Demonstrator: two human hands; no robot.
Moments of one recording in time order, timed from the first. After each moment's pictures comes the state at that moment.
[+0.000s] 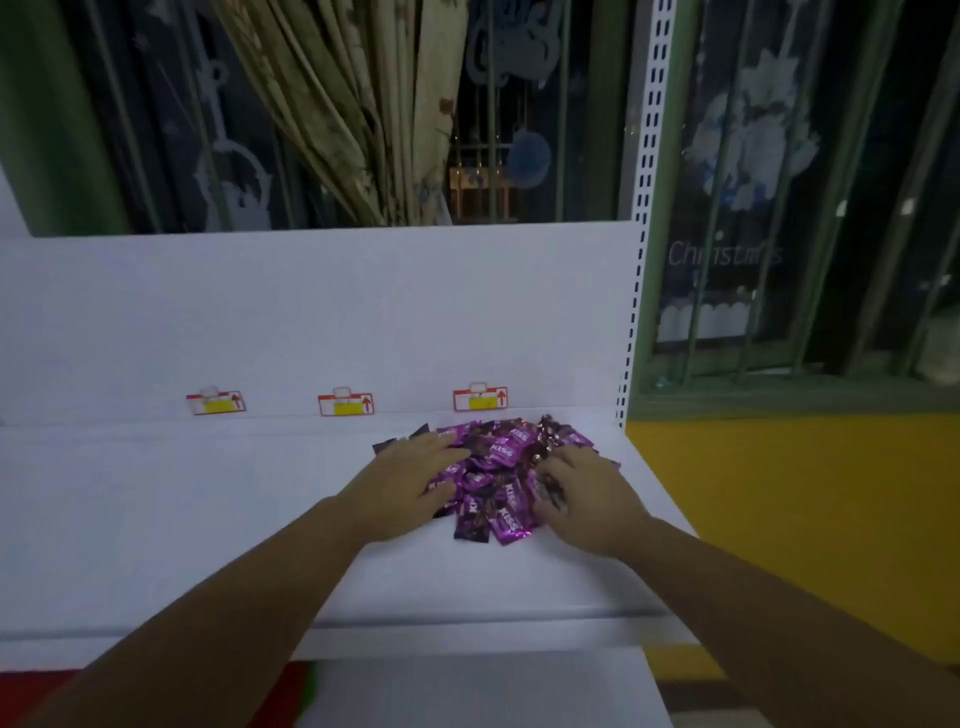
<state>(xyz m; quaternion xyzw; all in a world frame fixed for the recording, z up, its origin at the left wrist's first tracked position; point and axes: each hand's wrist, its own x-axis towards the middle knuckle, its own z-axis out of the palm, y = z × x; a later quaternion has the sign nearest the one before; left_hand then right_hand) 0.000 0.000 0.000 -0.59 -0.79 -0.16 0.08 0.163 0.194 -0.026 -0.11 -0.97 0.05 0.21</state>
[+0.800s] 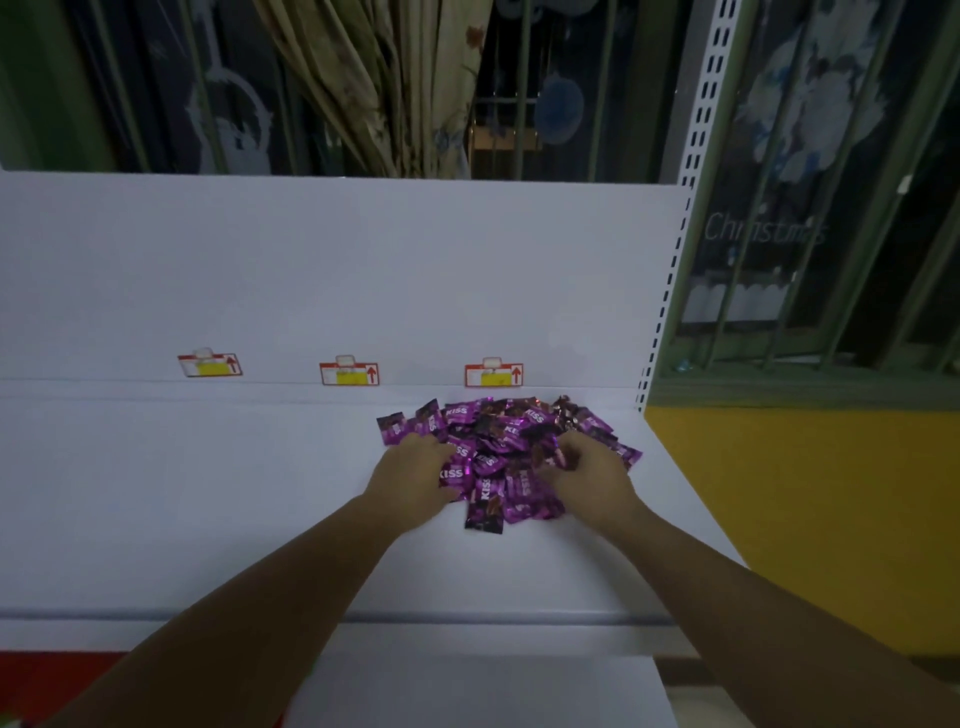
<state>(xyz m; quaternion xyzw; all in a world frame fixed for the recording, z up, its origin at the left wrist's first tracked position) -0.021 0.026 -0.042 -0.48 -0.85 -0.18 0.09 0.127 0.184 -0.032 -0.25 -0.86 0.37 0.24</state>
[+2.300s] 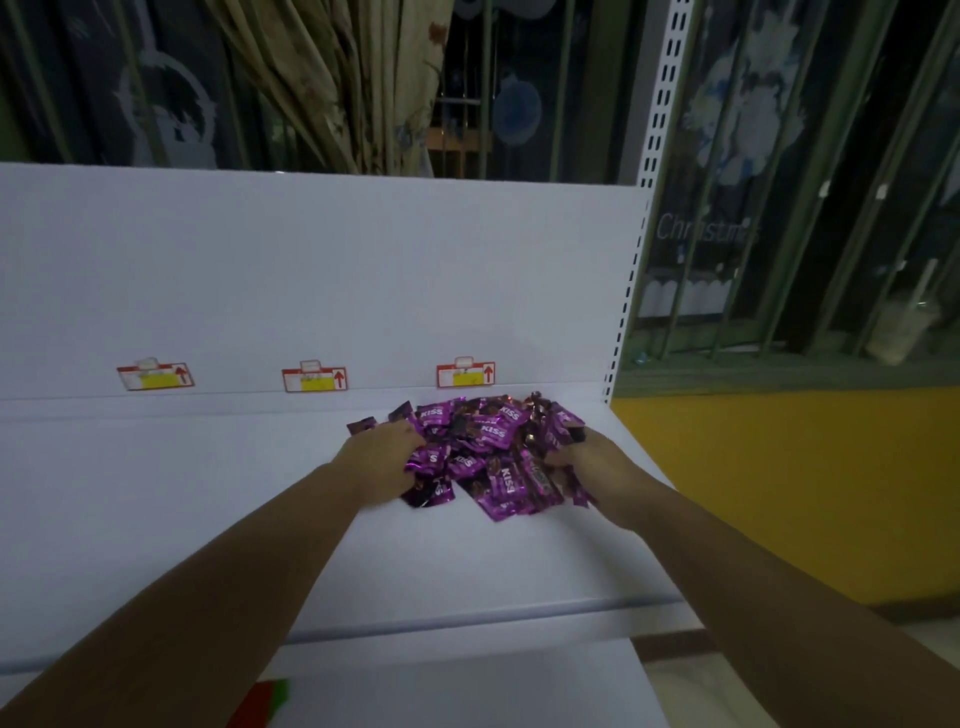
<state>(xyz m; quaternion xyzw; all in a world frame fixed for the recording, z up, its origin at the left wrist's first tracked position) -0.077 0.033 -0.040 -0.55 -0.83 -0.09 0.07 0.139 0.187 -0.007 -0.31 -0.69 0.63 0.17</state>
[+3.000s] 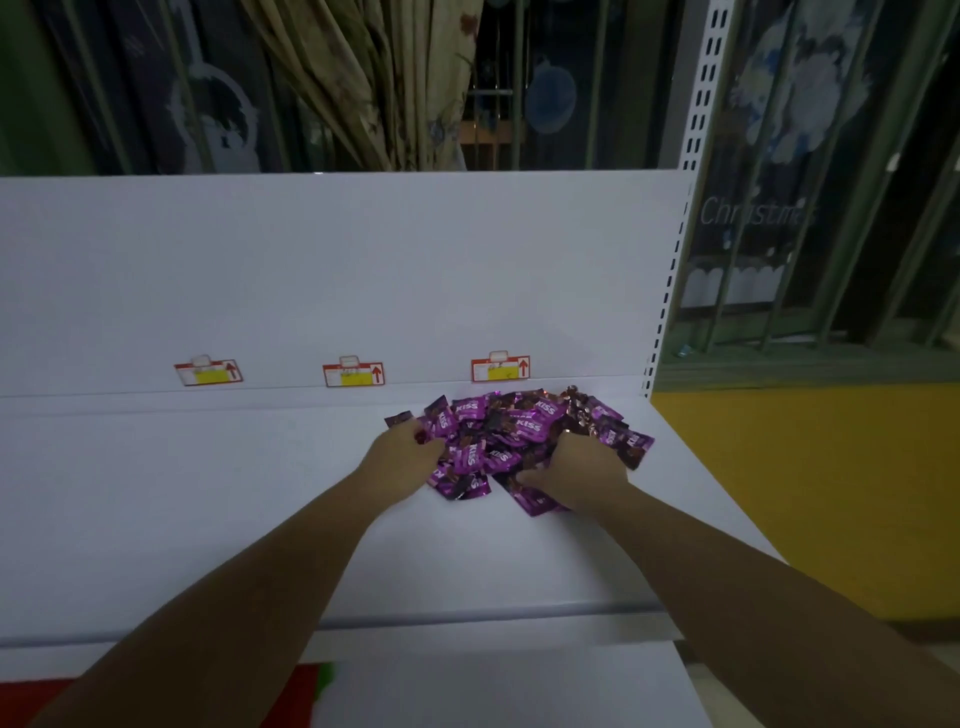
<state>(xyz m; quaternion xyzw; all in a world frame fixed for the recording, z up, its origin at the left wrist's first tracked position) -0.054 0.012 -0.029 -0.31 -0.84 -0.42 -0.12 0.087 0.178 -0.039 -0.33 -0.93 0.13 0.09</state>
